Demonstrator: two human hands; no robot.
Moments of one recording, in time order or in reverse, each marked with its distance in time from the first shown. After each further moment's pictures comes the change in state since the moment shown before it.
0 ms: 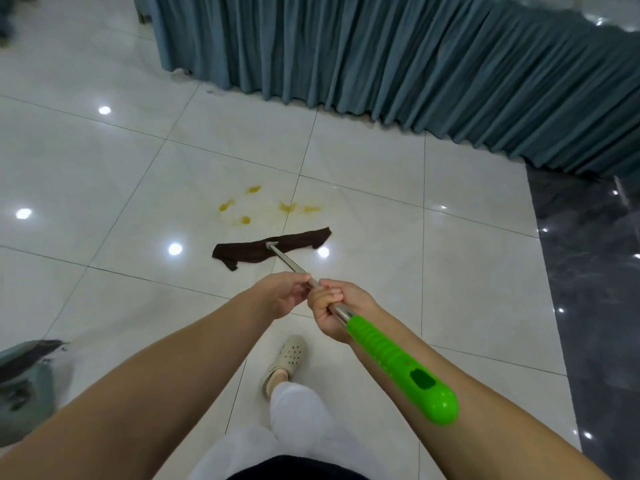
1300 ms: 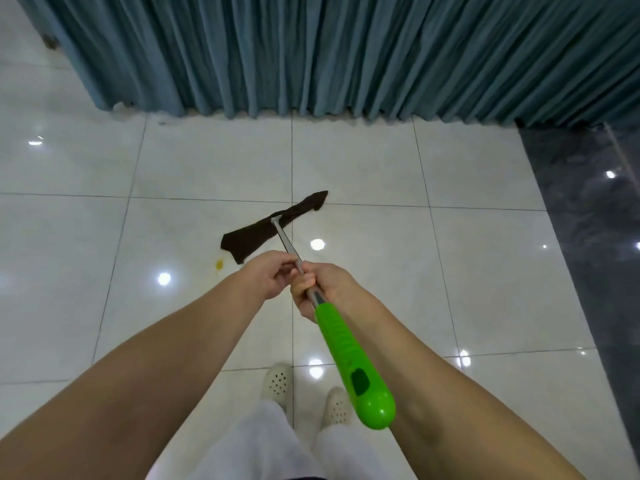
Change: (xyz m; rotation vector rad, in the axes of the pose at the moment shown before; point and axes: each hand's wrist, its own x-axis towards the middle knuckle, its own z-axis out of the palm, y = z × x) left_hand 0.179 0.335 -0.059 0.103 0.105 -0.125; right_hand 0.172 -0.127 0.304 -0.021 0.172 -0.225
